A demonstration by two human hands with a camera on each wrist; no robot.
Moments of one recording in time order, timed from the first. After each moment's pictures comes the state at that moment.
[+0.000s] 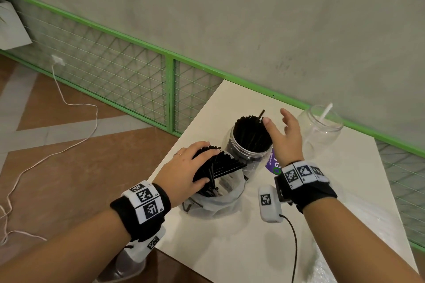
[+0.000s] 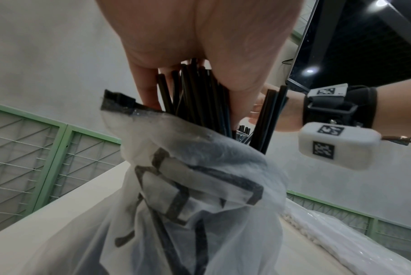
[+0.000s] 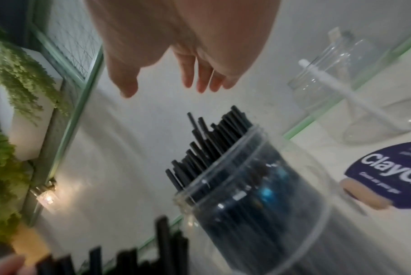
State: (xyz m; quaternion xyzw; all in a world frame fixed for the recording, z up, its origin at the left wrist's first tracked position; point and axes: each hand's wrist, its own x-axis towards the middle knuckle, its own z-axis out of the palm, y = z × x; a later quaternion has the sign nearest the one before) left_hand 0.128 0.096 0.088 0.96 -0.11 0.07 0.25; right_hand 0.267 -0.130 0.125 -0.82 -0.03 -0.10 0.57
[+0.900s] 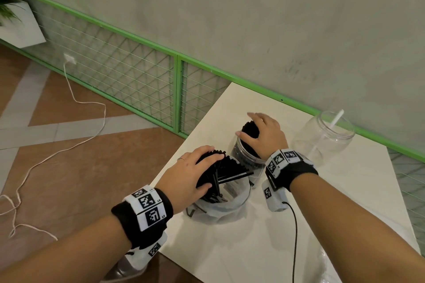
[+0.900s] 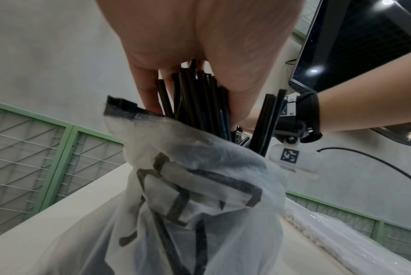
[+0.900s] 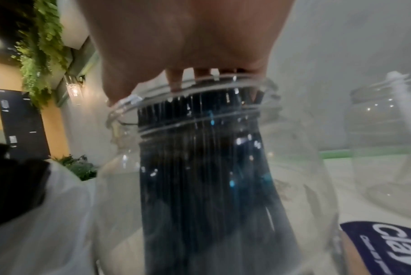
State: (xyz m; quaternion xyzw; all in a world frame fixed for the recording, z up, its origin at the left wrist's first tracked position) left_hand 0.126 0.099 0.087 0.96 -0.11 0.09 0.25; right_hand 0.306 -0.096 0.108 -0.97 -0.21 -0.05 0.15
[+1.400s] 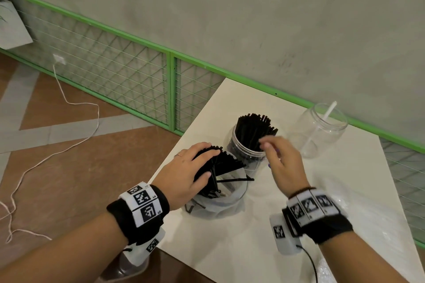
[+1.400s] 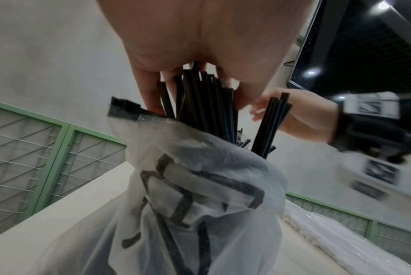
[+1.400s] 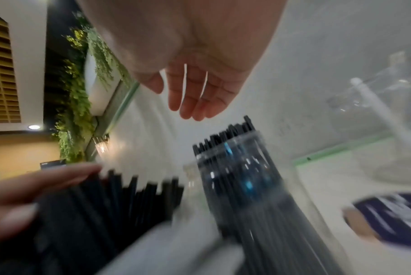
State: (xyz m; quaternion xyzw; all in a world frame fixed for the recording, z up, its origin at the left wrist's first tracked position) left_hand 0.125 0.102 0.087 0.95 -0.13 0.08 0.29; right_hand 0.216 -0.141 0.118 -0.87 -0.20 -0.09 0.45
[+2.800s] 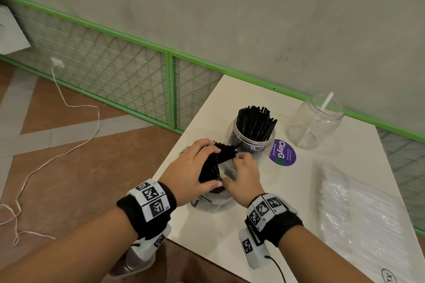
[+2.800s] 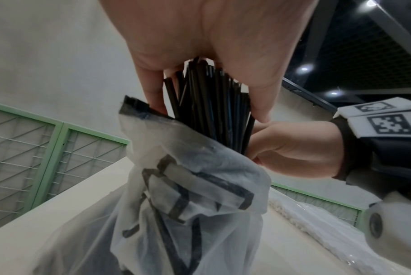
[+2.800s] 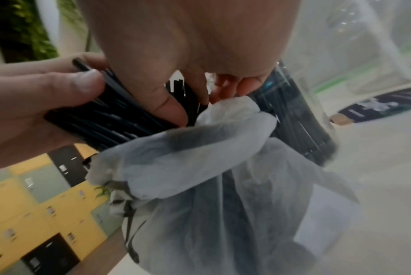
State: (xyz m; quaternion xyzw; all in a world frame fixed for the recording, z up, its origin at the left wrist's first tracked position) left_hand 0.110 0.097 0.088 0.94 -0.12 0.07 0.31; right_hand 0.167 -0.081 0.057 -0.95 -0.17 0.07 0.27
